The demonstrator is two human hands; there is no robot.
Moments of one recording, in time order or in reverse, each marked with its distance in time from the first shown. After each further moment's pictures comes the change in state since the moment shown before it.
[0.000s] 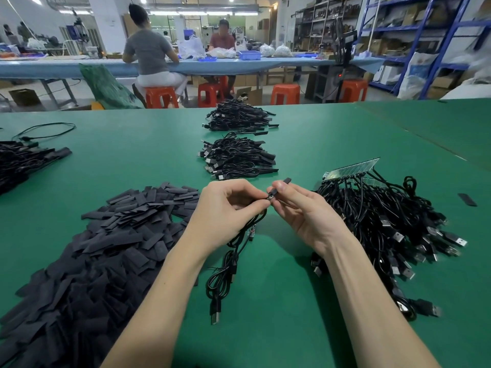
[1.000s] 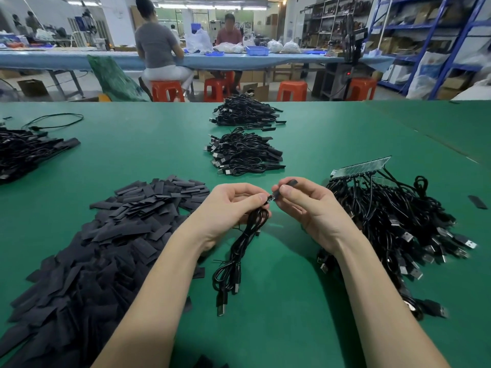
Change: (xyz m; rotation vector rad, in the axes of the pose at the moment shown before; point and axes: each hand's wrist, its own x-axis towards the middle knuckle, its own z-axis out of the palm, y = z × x) left_hand -0.001 -0.003 -0.007 -0.332 -0.108 -0.387; right_hand -0.003 0.002 -0.002 -0.191 -0.087 -0.093
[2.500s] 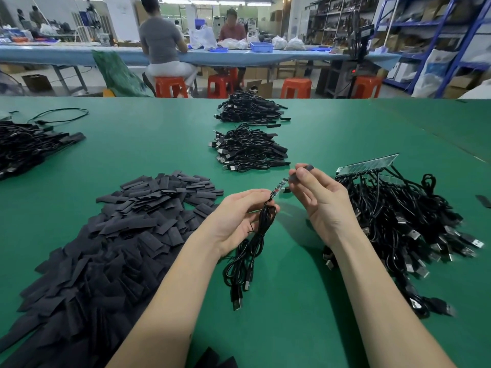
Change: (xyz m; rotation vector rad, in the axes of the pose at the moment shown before) left_hand 0.008 -0.022 0.009 -0.408 0.022 -0.153; right_hand 0.008 0.004 0.003 0.121 0.245 -0.130
